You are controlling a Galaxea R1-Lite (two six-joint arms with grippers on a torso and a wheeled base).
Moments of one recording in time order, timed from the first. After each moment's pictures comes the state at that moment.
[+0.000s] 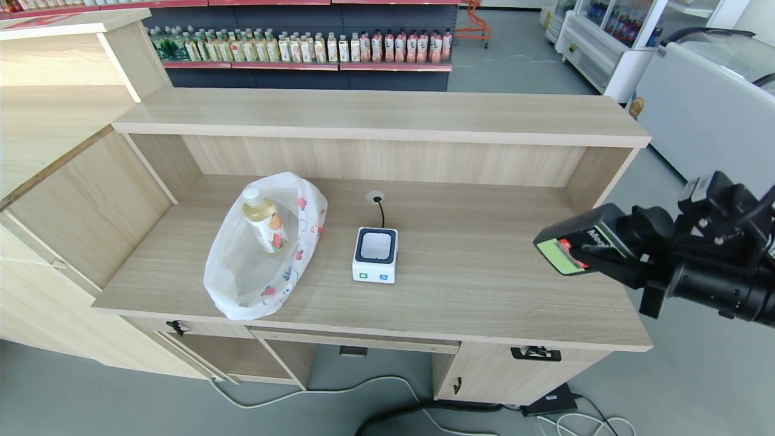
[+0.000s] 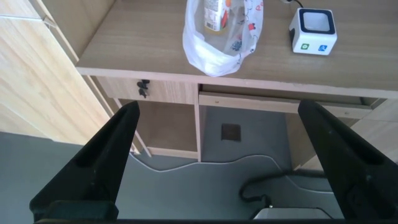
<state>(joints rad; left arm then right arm) 0.00 0.00 0.00 0.00 0.02 0.01 0.14 1.40 -0.57 -0.70 0.53 -0.39</state>
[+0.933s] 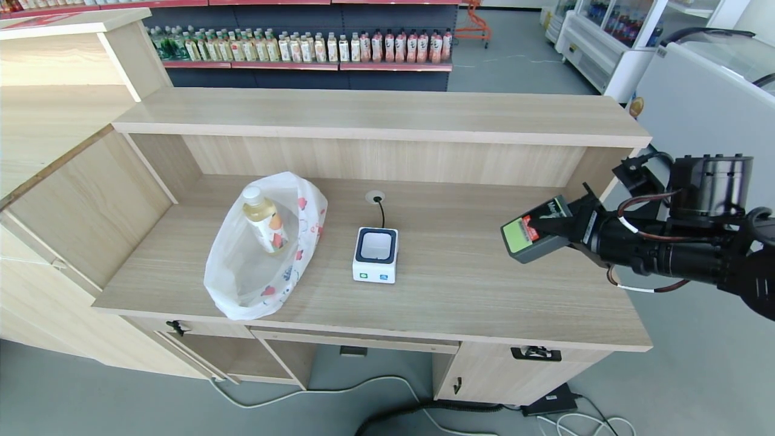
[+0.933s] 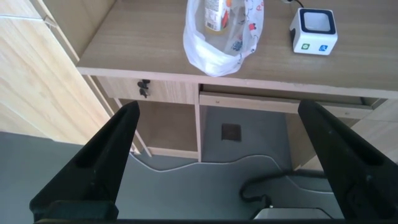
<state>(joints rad) 0.00 0.00 0.00 0.00 0.02 0.01 0.18 1.67 -0.87 -0.53 0.38 0.52</state>
